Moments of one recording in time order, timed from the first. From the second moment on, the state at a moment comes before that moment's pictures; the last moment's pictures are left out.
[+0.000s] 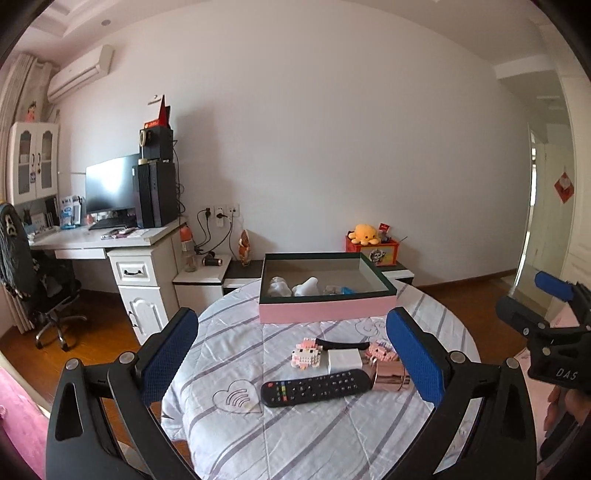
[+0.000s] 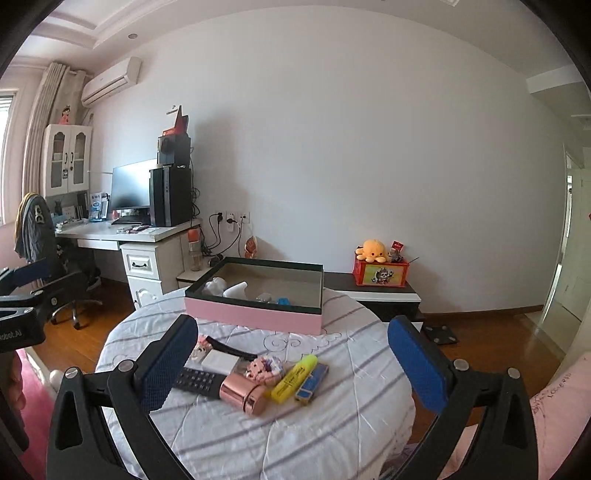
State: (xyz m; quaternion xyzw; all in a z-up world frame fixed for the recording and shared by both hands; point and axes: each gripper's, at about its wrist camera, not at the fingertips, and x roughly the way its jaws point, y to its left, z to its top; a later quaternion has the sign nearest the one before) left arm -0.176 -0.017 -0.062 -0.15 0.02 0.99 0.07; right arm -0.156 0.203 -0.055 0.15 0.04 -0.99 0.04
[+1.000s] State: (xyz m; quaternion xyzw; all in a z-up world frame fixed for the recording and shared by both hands) left arm -0.238 -0.007 -0.127 -0.26 0.04 0.96 0.07; right arm -0.248 0.227 -0.171 0.32 0.04 -0.95 -0.01
